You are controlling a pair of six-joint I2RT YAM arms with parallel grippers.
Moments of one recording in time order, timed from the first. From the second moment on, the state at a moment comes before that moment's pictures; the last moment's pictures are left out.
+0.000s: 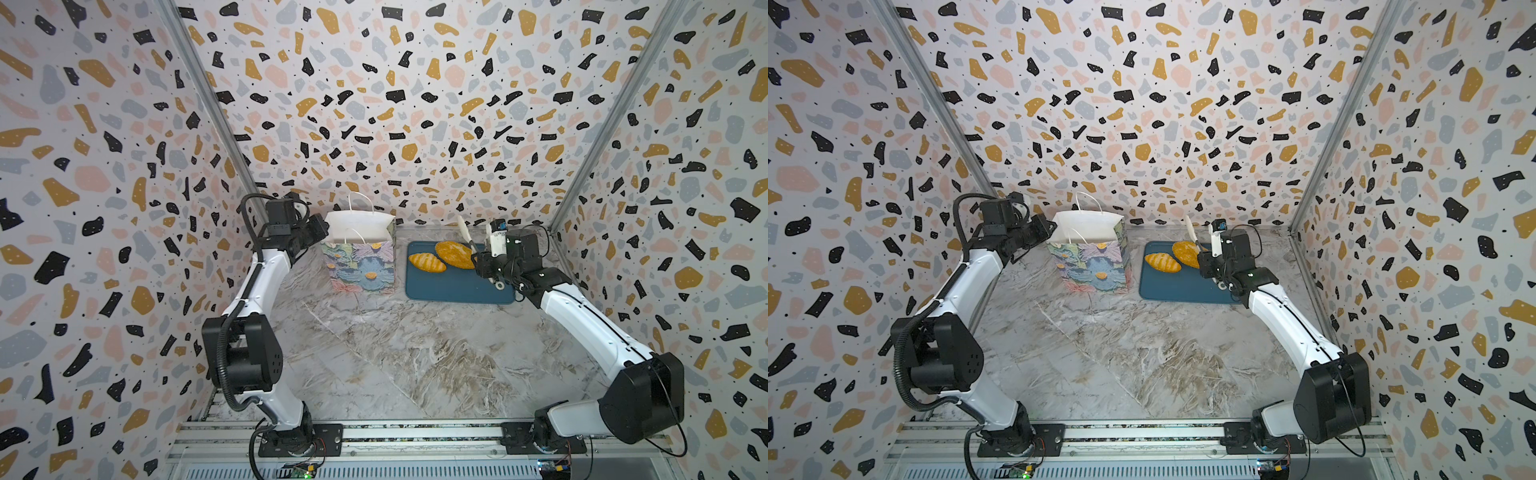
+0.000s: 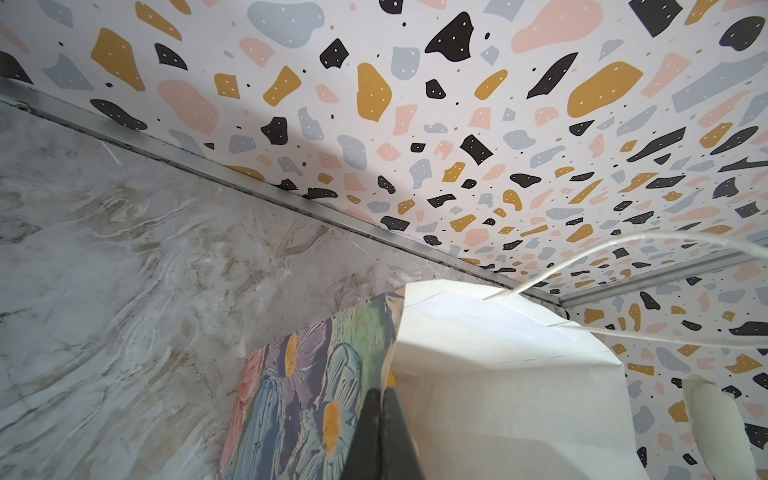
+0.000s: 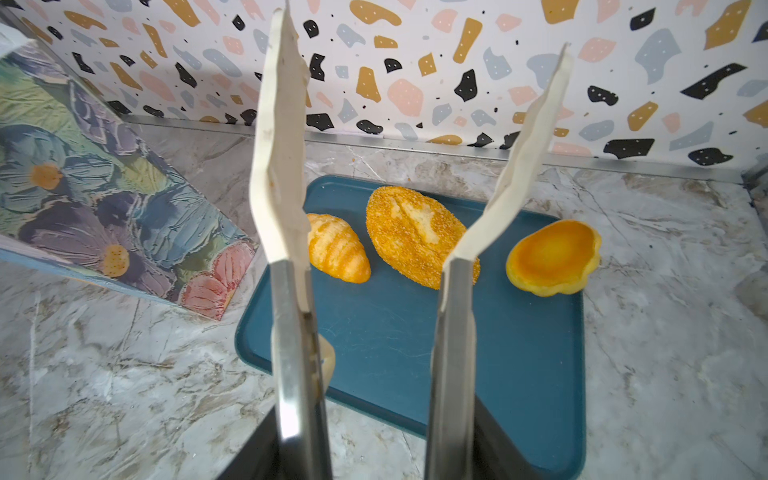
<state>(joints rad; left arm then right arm) 0.06 1.69 1.50 -0.34 0.41 -0.46 0.32 1.39 1.17 -0.35 -0.04 0.12</state>
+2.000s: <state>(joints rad) 0.06 1.69 1.50 -0.34 0.41 -0.46 0.03 1.80 1.40 -0.60 -0.08 0.17</state>
